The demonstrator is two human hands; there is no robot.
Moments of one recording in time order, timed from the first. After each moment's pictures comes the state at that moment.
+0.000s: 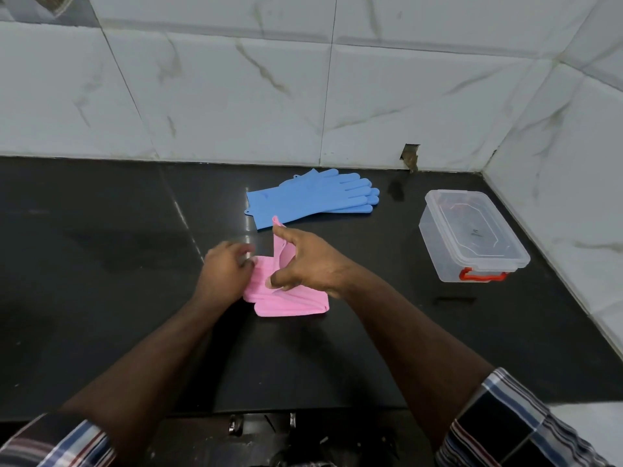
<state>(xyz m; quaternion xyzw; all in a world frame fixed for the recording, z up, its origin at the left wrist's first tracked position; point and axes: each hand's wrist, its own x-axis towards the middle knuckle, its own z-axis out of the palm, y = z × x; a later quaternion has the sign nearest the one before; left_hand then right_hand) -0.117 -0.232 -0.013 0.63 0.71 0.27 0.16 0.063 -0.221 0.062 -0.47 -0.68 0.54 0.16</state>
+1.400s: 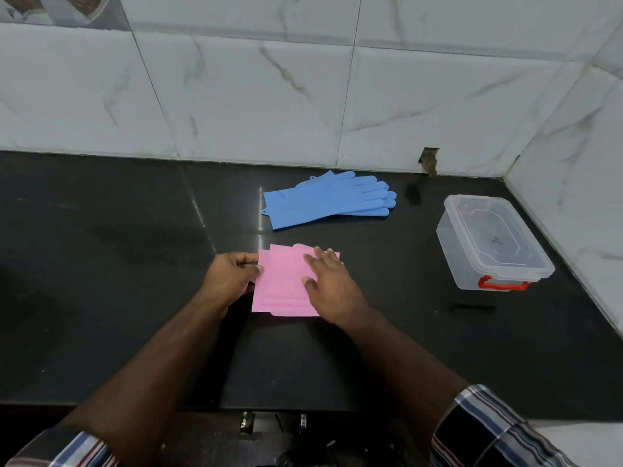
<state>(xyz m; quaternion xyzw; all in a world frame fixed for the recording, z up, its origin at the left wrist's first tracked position) -0.133 -0.240 -0.025 0.34 0.68 0.43 0.48 0.071 -0.220 -0.026 -0.54 -0.81 0.20 0.10</state>
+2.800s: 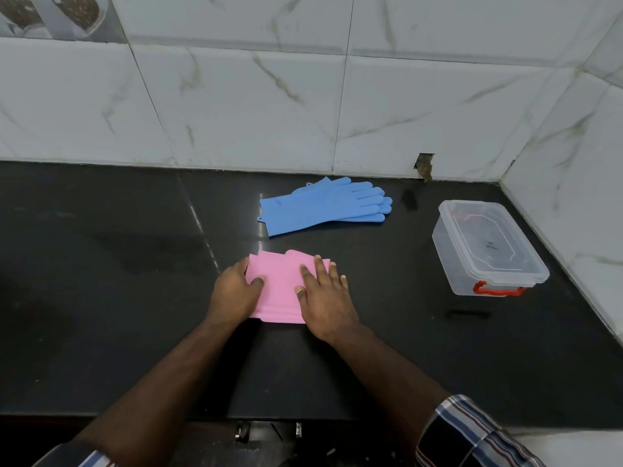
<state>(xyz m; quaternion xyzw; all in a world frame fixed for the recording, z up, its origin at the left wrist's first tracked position) -0.110 -0.249 -0.022 0.51 0.77 0.28 0.25 0.069 -0.226 -0.046 -0.57 -0.80 0.16 0.05</state>
